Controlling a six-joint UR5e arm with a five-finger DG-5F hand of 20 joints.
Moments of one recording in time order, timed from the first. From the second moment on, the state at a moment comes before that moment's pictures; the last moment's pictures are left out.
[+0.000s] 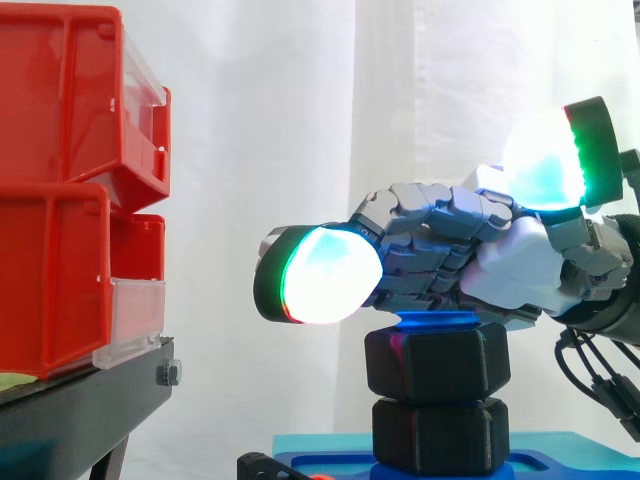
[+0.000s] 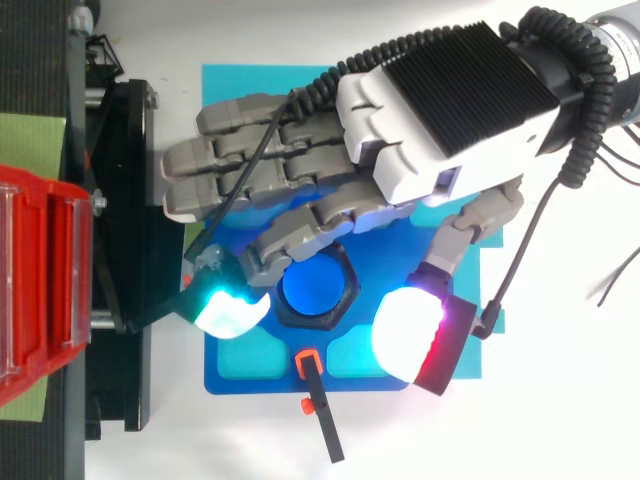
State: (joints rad) arm -0.05 -2.36 -1.21 -2.41 -2.08 -0.91
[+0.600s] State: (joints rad) arm -0.06 -2.37 -1.22 -2.39 -2.08 -0.91
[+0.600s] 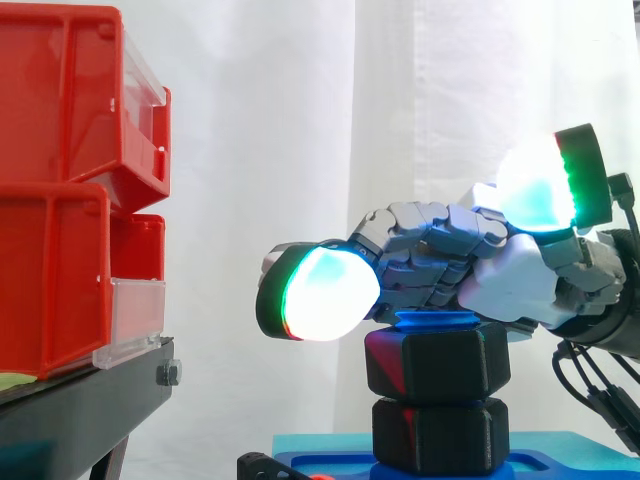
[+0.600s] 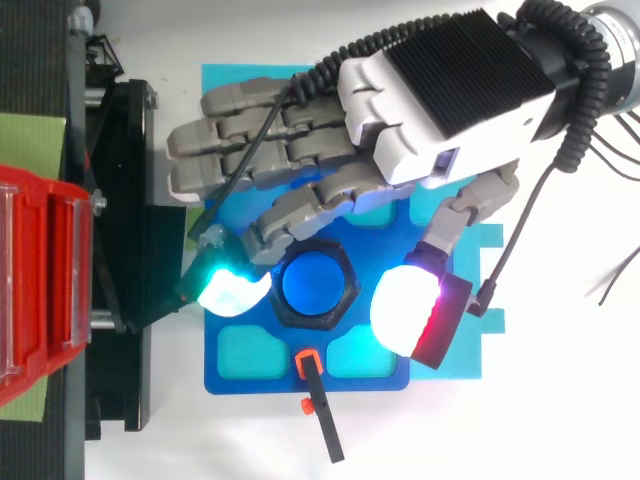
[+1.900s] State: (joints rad) arm -0.10 -2.37 -1.24 -2.38 -2.10 -0.91
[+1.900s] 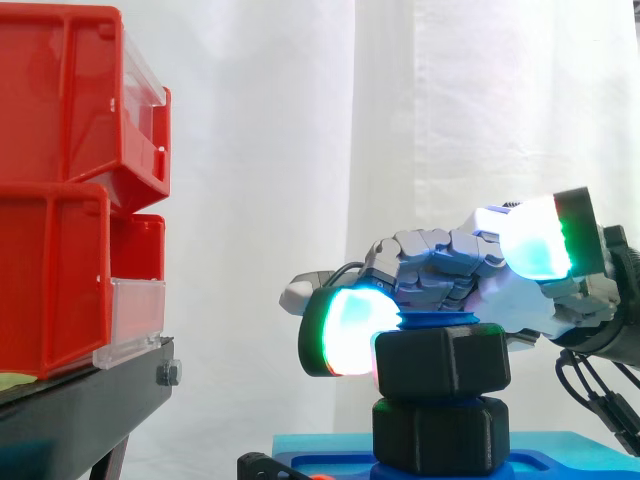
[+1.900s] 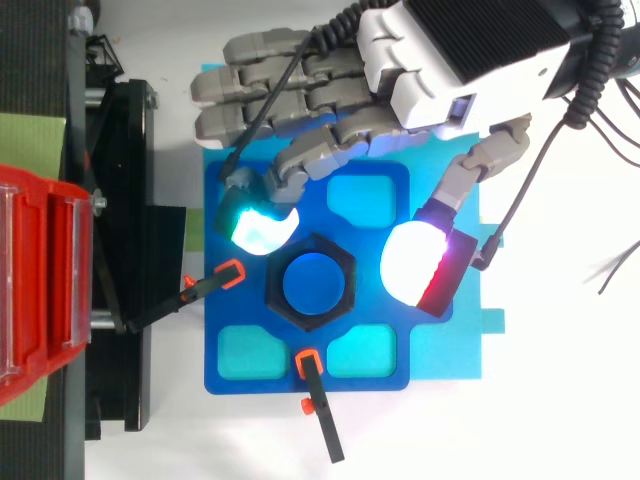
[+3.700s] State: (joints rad) arm -0.12 -2.37 -1.19 -2.35 -2.13 -0.87
